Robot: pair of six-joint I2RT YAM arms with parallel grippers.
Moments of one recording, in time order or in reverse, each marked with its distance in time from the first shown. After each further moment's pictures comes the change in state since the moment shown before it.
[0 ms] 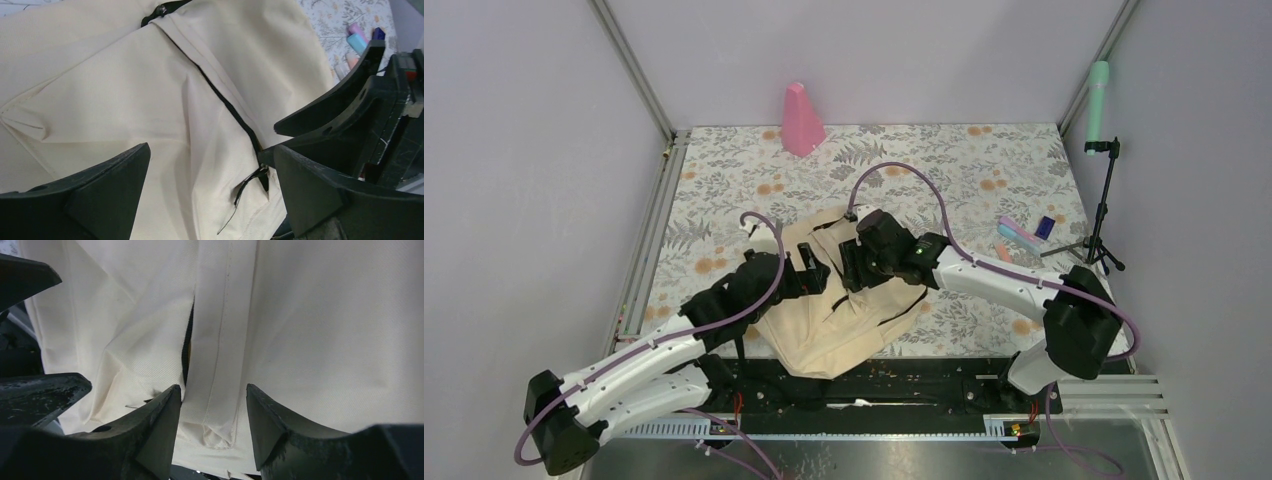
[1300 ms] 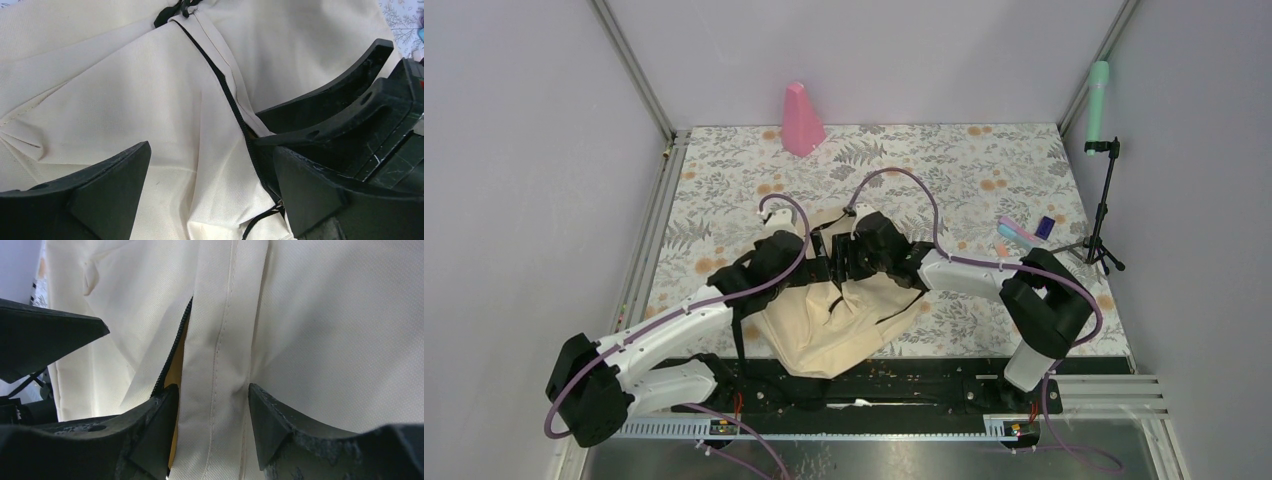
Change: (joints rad) left arm 0.098 0.265 0.094 -0.019 0.037 0.016; right arm -0.042 0.159 -0.106 0.431 -0.067 0.102
